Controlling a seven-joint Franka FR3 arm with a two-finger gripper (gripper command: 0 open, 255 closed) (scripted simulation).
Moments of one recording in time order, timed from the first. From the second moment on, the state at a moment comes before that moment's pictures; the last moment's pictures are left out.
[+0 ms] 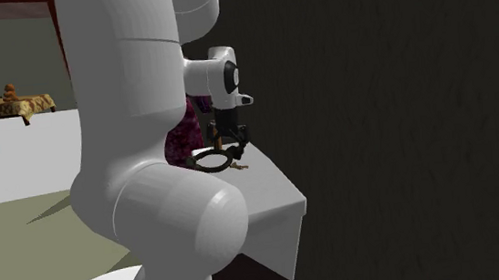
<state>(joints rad) 0.18 0.06 0.42 -2.26 0.01 2.33 0.27</state>
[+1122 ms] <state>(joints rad) 0.18 0.11 0.42 -2.28 -0.02 2.40 0.30</state>
